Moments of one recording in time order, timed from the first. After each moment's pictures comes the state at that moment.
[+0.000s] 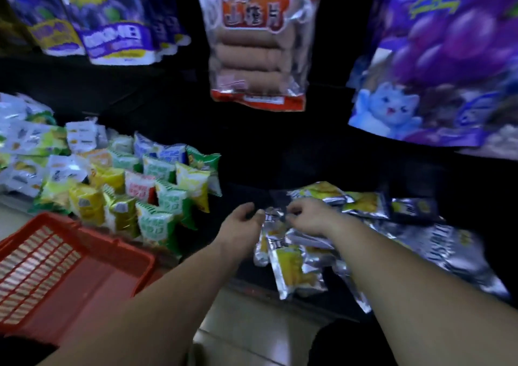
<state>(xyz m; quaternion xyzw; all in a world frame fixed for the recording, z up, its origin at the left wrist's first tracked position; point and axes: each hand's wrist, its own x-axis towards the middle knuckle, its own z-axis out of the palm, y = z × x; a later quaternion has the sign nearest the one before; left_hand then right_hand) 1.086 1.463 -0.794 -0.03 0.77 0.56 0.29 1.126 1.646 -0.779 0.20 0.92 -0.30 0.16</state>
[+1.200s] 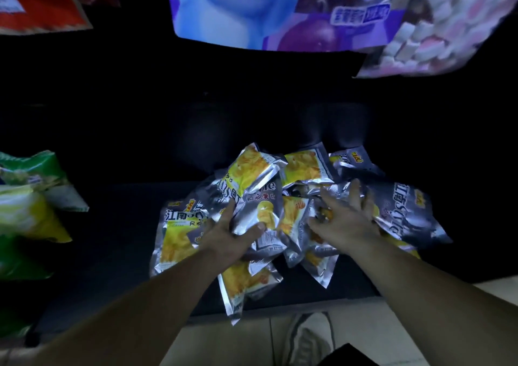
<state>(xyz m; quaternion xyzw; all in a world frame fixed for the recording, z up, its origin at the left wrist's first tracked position) 1.099 1.630 -0.945 0.24 0.85 0.28 0.38 1.278 1.809 -0.898 0.54 0.81 -0.21 0.10</state>
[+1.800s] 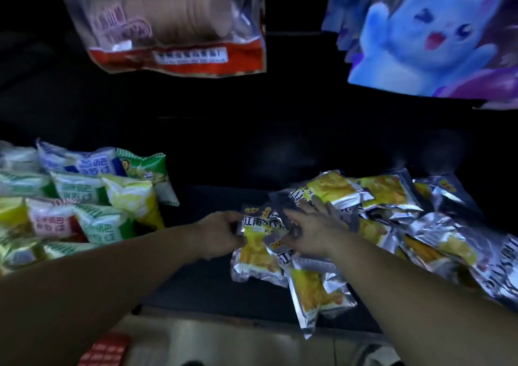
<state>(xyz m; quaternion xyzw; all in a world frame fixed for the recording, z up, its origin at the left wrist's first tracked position) 0.961 1.519 -0.892 0.27 0.85 0.20 0.41 1.114 1.709 -0.893 0.22 0.95 -0.14 0.20</state>
